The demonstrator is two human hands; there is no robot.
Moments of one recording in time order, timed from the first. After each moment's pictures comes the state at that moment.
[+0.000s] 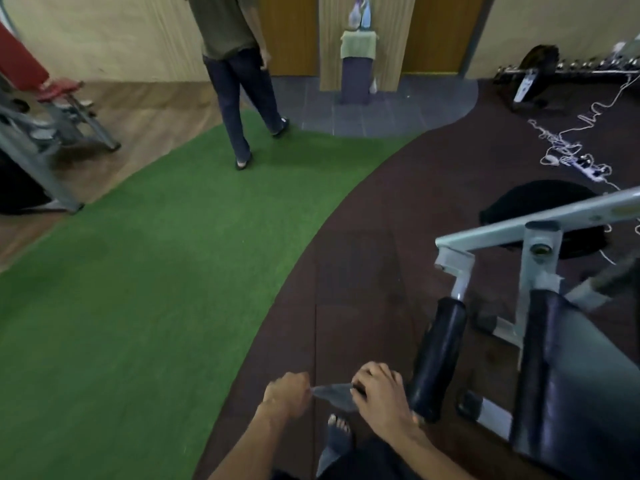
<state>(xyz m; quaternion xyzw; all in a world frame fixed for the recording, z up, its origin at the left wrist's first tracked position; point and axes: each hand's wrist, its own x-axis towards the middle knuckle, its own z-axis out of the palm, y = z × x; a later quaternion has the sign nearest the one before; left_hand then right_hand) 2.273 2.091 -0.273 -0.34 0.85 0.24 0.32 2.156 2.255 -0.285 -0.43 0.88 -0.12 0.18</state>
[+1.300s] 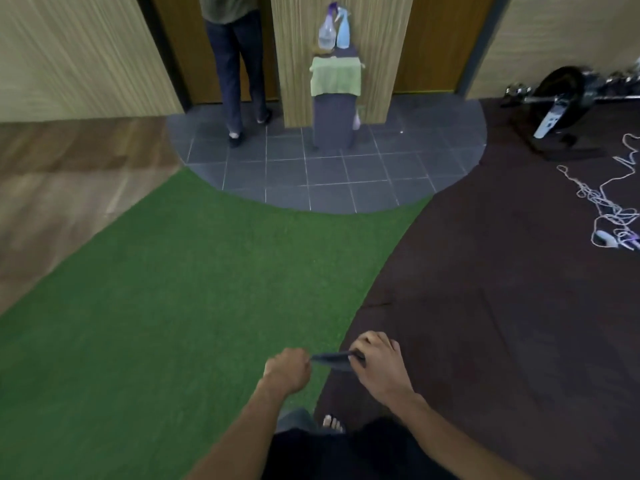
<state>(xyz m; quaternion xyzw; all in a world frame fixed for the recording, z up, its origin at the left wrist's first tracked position) 1.394 1.312 -0.262 -0.29 0.87 0.23 0.32 1.287 1.484 -0.282 -0.40 0.89 -0.16 0.15</state>
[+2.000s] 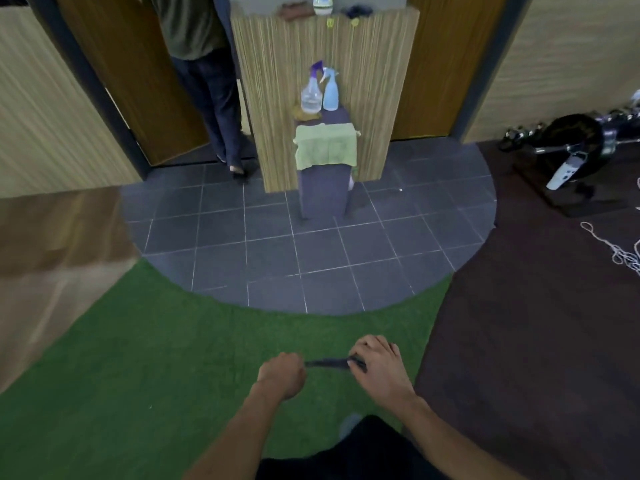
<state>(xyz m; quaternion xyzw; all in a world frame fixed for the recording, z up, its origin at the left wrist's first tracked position) 0.900 0.889 -0.271 -0.27 0.89 0.20 0.31 0.807 1.080 -0.280 -0.36 0.91 -0.18 0.11</state>
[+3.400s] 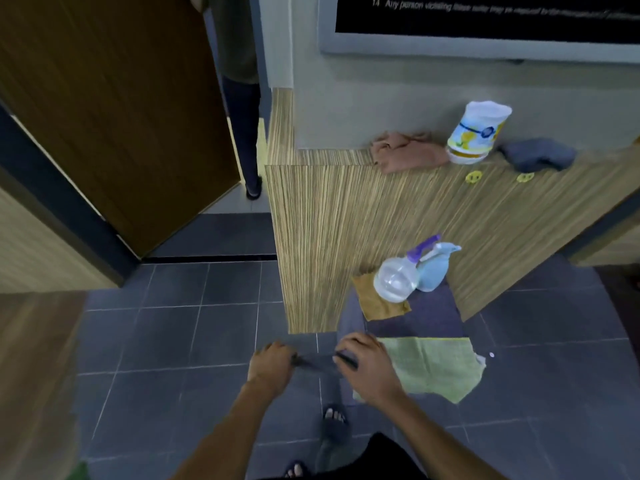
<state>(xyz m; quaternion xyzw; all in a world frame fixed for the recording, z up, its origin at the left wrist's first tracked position) 0.126 0.145 -0.261 -0.27 0.93 0.14 0.22 0.006 0.323 -0.259 -0.43 0.85 -0.30 0.09</state>
